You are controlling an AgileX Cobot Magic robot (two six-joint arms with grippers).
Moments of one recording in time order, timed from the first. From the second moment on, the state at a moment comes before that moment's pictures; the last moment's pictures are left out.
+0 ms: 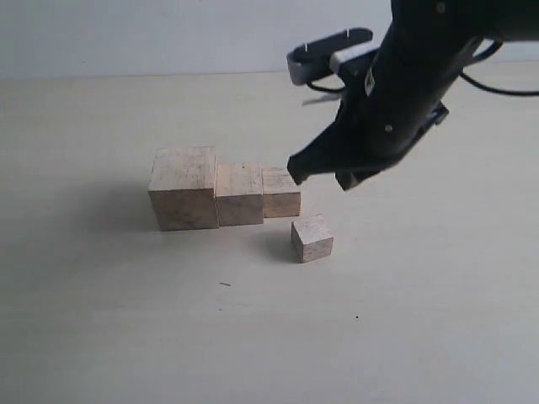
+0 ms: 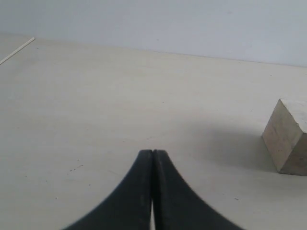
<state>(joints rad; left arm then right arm) 0.08 0.01 0.00 -0.13 0.37 0.07 0.74 1.69 -1.14 -0.03 0.82 0.15</state>
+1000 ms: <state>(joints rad) 0.08 0.01 0.00 -0.13 0.37 0.07 0.74 1.87 -1.06 0.12 0.62 0.15</state>
